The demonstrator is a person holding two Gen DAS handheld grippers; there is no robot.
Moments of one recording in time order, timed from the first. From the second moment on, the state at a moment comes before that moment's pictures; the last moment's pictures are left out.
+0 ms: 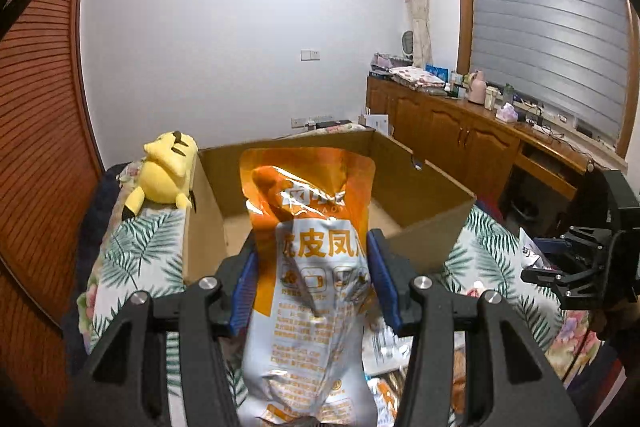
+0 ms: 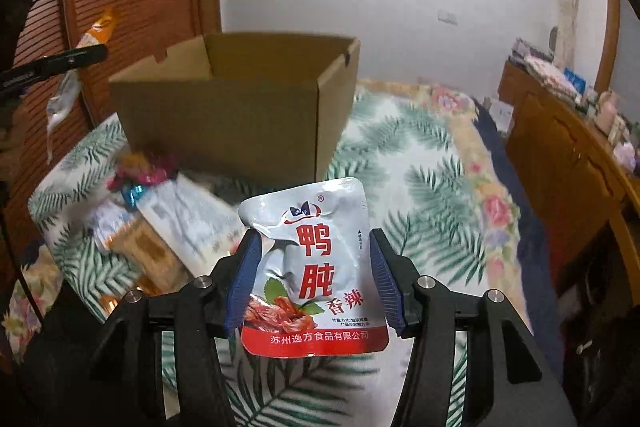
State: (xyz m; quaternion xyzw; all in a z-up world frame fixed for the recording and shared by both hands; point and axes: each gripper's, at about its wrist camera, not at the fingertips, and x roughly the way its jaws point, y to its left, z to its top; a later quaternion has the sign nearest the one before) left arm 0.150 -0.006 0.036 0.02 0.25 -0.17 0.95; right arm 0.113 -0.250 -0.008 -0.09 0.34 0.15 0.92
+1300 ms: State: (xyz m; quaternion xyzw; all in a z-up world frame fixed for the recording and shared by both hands) left arm 0.270 -0.033 0.023 0.02 0.33 -0.14 0.94; right arm 0.236 -0.157 0.035 -0.05 0.34 0.17 0.92
